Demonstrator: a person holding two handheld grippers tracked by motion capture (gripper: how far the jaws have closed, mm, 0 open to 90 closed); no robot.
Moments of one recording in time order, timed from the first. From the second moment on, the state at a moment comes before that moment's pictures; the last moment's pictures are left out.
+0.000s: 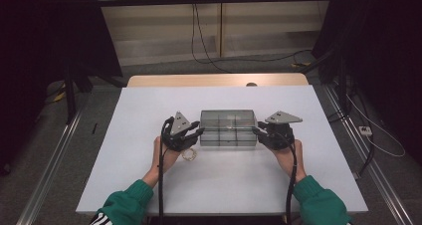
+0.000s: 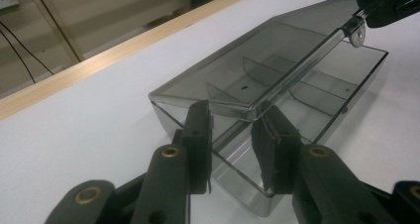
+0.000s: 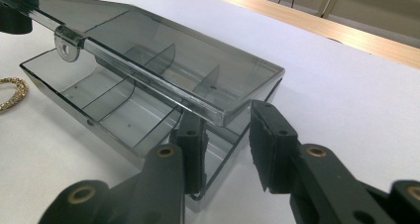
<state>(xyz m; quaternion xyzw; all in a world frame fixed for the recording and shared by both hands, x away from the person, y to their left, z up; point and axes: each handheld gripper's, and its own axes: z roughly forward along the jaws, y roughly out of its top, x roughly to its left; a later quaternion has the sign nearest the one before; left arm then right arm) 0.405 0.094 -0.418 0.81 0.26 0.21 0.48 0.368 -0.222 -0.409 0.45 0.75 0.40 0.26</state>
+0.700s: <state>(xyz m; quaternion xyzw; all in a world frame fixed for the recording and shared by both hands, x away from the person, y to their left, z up) 0.412 0.095 -0.412 0.80 0.26 0.21 0.50 0.373 -0.225 -0.402 0.45 0.75 0.41 0.26</state>
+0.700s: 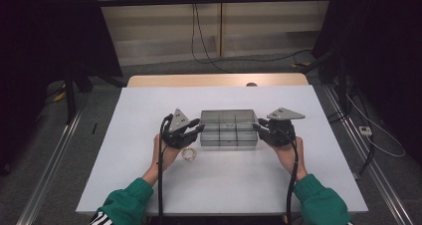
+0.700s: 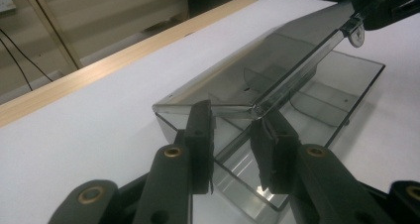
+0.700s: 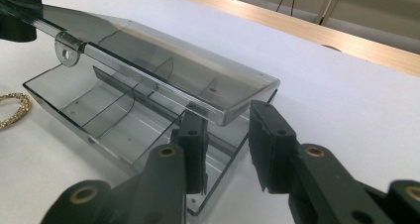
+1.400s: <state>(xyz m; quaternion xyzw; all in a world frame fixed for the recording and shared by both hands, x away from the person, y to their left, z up) 0.425 0.095 -0.406 0.79 0.27 0.20 0.51 0.382 -0.226 -0.395 0.47 0.73 0.42 0.26</state>
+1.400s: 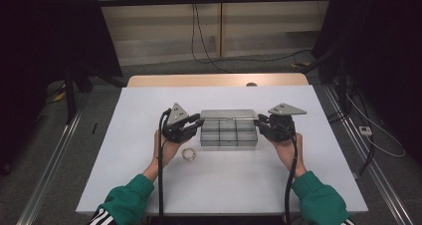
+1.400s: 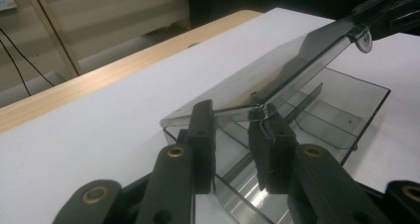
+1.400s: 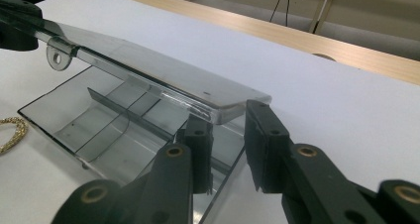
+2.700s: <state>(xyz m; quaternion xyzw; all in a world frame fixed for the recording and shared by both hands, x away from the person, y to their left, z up) 0.448 0.091 -0.401 0.77 0.30 0.21 0.52 0.407 -0.228 -0.393 0.50 0.70 0.44 0.26</state>
